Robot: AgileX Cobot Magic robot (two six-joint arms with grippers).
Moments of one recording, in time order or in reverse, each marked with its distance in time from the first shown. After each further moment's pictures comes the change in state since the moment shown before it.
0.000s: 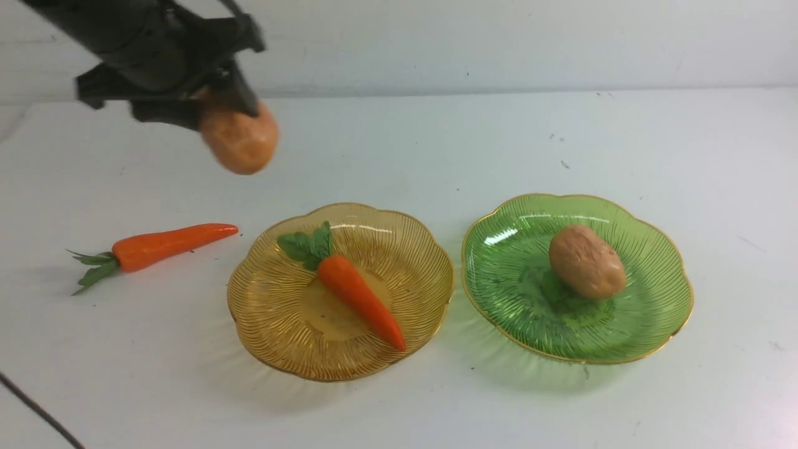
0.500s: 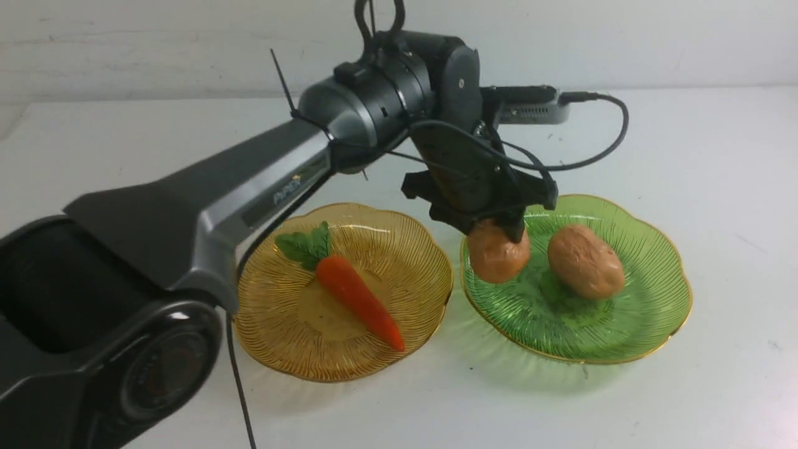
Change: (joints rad) right arm 0.000 0.000 0.000 0.000 -0.005 0.033; left arm -0.251 0.427 -0.326 -0.048 -0.073 0.074
